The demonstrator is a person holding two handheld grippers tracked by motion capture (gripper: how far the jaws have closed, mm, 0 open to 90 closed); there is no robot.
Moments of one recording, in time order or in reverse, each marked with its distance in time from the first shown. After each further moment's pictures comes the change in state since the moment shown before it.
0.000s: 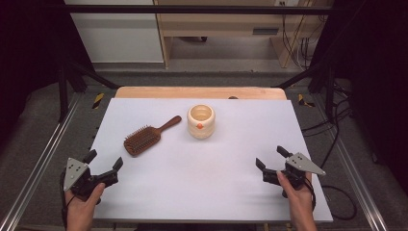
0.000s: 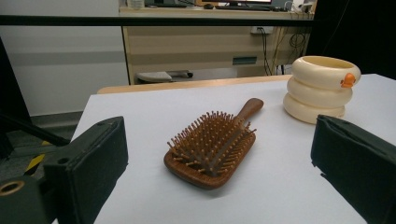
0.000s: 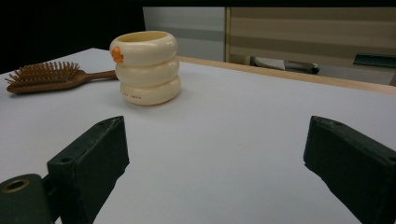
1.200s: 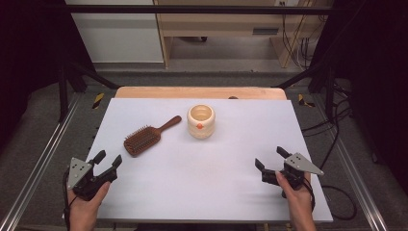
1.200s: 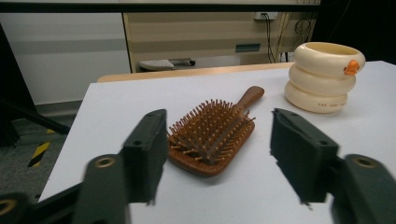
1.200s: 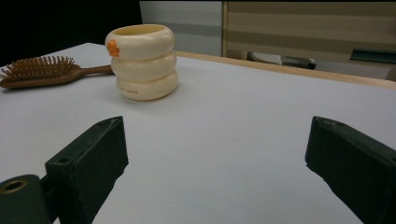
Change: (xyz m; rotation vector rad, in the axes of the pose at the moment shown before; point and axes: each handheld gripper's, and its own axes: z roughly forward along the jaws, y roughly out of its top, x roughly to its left) left arm -0.007 0.002 0.001 0.066 0.005 -0.001; right arm 0.002 -0.002 0.002 0.017 -0.015 -0.002
